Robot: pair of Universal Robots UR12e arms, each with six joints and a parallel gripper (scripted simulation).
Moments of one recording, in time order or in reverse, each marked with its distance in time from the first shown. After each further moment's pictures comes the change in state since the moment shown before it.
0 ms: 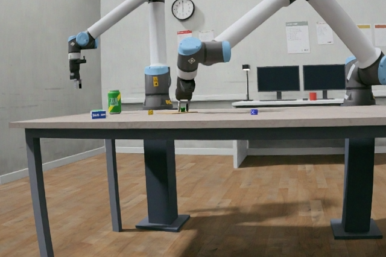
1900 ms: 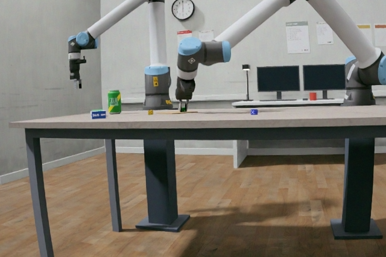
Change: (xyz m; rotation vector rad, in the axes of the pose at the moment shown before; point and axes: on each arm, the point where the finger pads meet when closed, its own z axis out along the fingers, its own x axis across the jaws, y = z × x) left arm 0.000 0.000 0.000 0.000 0.000 0.000; right arm 0.000 0.000 0.000 0.000 0.000 0.000
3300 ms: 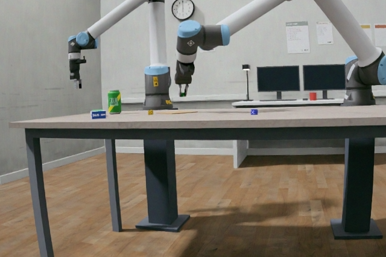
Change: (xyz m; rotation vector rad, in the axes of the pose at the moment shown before) left arm 0.000 0.050 -0.049 0.009 -0.001 0.000; right arm 0.000 0.000 0.000 0.000 0.000 0.000
